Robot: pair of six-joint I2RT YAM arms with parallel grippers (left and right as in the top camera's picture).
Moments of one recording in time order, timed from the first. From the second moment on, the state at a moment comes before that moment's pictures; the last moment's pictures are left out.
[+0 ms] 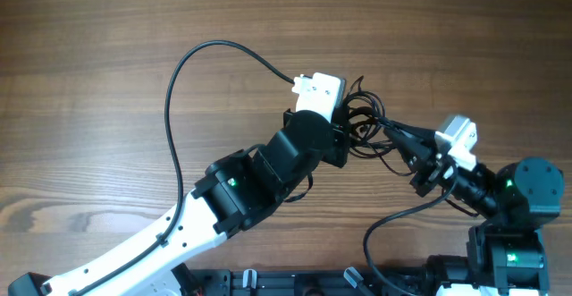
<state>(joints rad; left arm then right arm) -0.95 1.27 1.13 -0.34 -0.24 -0.52 -0.05 0.57 0.61 -0.11 -0.91 -0.10</state>
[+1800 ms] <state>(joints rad) -1.00 1.24 1.12 -0.21 -0.18 -0.25 -0.05 0.56 0.61 -0.28 -0.84 -0.82</state>
